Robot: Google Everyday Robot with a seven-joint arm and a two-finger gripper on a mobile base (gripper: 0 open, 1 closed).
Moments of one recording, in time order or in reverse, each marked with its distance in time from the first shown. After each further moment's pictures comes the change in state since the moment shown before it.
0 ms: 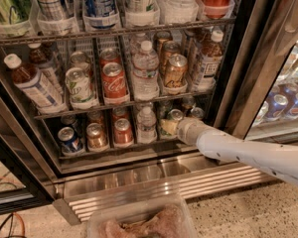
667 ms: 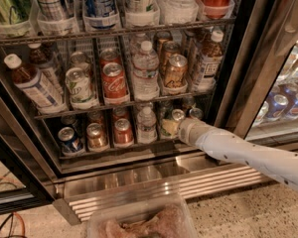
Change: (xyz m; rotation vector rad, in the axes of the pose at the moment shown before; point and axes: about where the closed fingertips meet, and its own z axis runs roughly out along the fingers) arm -0.004 0.015 -0.021 -0.065 0.012 0.077
